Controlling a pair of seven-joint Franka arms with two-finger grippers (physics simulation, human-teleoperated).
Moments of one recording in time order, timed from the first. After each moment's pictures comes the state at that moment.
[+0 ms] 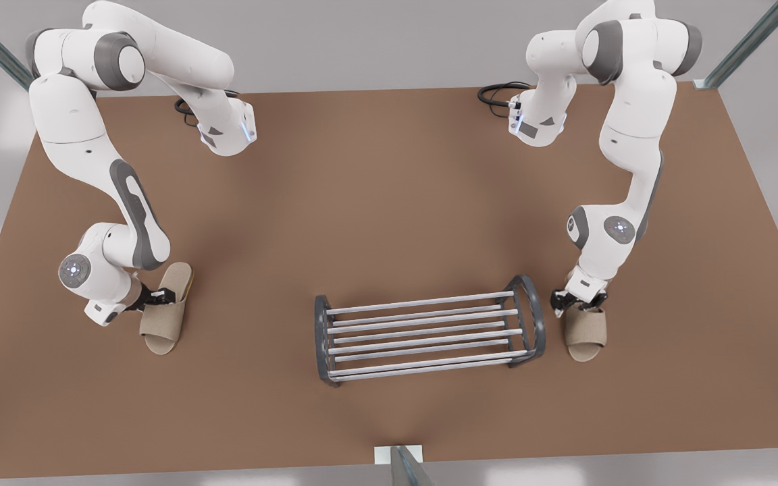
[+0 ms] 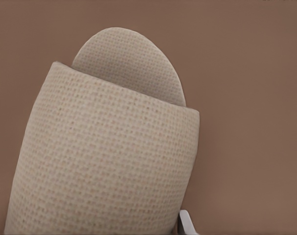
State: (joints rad) left arm -0.01 0.55 -0.04 -2.13 -0.07 3.03 0.00; right arm -0.34 0.55 0.13 -1.99 -0.08 2.50 -0.32
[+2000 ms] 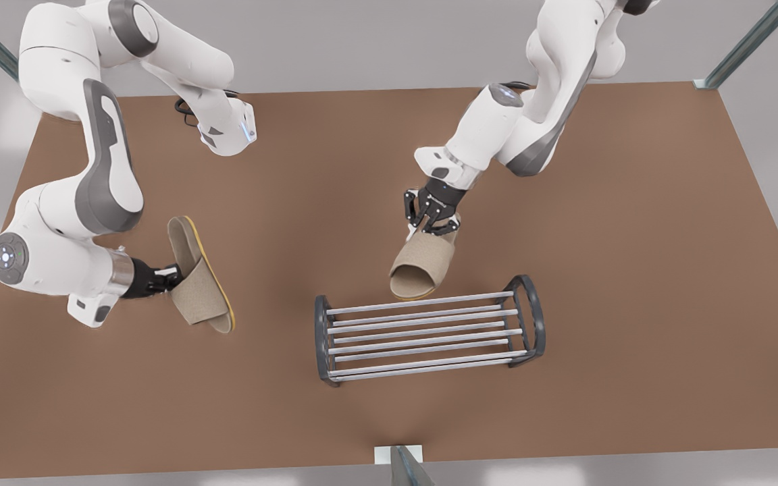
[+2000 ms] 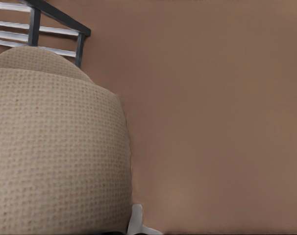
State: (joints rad) left arm -0.30 0.17 -0.40 -1.94 -0.04 2.78 -0.05; right arm -0.34 0.39 0.48 -1.37 0.07 1.59 -0.17
